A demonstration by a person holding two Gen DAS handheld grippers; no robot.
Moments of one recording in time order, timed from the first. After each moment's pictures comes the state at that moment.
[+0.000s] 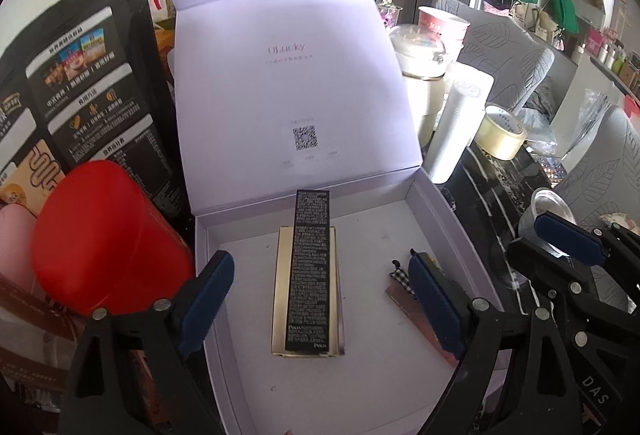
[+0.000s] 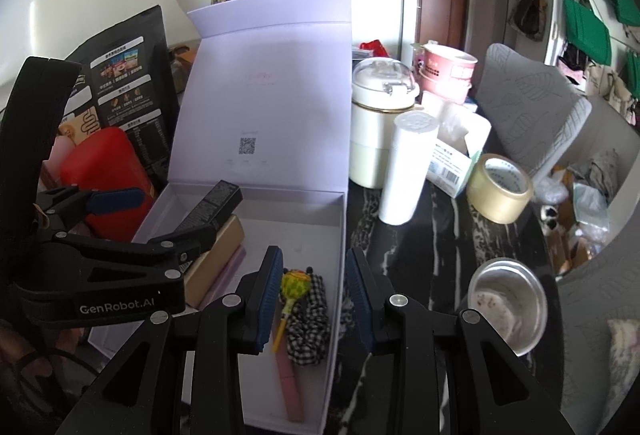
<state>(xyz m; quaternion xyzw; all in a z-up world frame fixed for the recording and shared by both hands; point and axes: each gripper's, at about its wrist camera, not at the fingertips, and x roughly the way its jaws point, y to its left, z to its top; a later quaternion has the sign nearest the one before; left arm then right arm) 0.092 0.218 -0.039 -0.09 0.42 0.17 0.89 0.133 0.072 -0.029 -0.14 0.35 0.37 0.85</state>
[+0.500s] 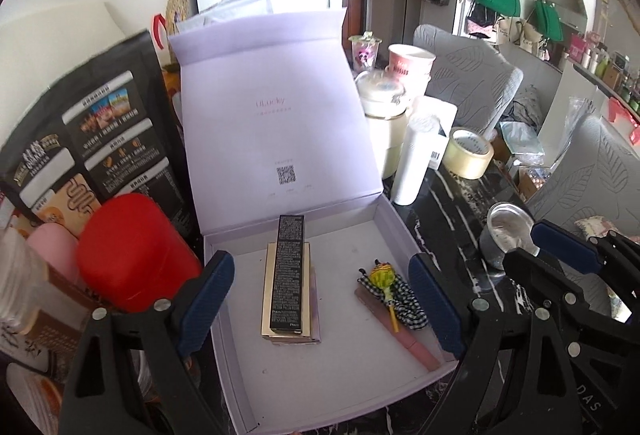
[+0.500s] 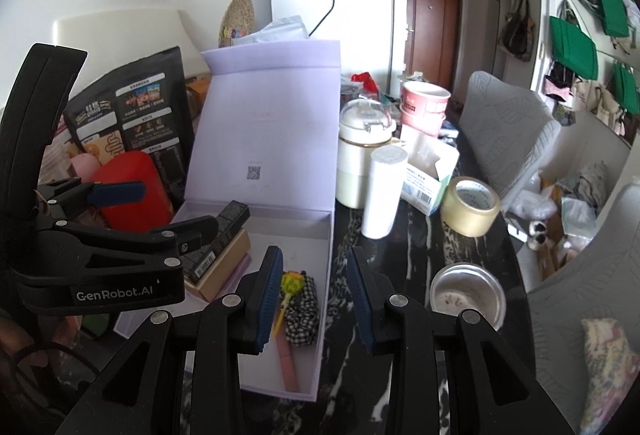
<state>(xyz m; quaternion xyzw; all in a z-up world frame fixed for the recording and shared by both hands) 0.066 0.184 0.014 -0.06 0.38 0.17 0.91 0.100 0.037 0.014 -0.12 0.31 0.37 0.87</state>
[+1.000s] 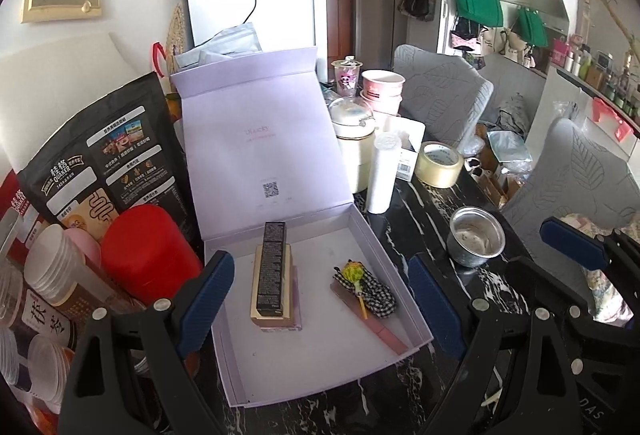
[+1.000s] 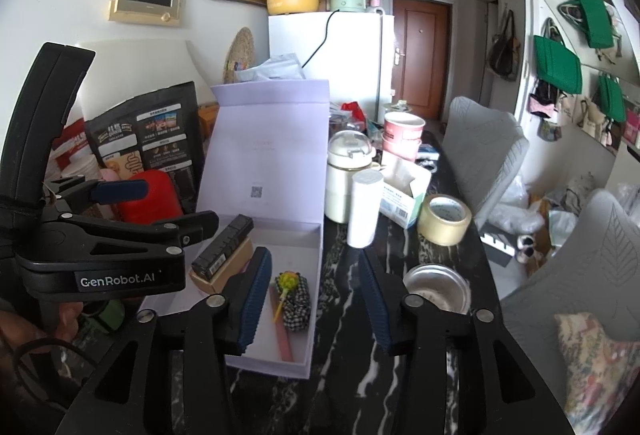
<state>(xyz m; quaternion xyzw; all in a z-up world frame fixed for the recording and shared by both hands) 0.034 0.144 0.046 -0.05 0.35 0.15 0.92 0.062 -0.009 0.045 -0.11 0.27 0.36 0.88</state>
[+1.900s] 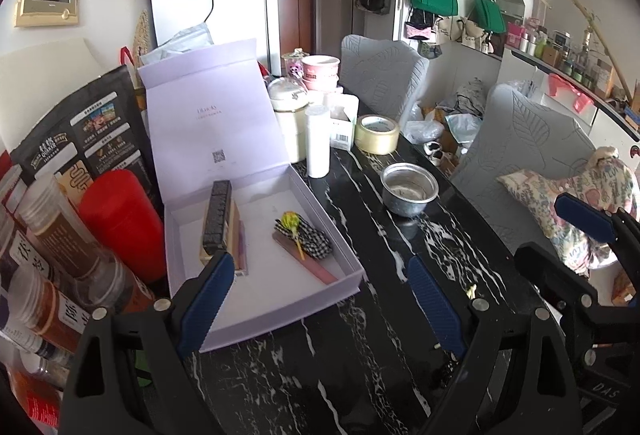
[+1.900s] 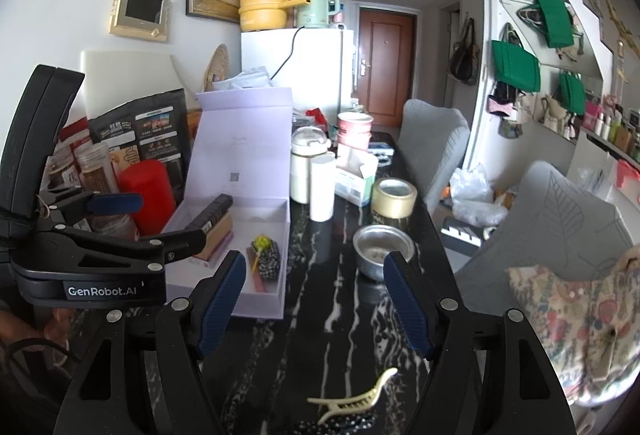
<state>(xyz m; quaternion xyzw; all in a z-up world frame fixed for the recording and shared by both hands) -0.026 0.077 0.031 -0.04 0.36 0.08 0.93 -0.008 -0.093 0.044 -0.10 0.25 0.31 0.91</state>
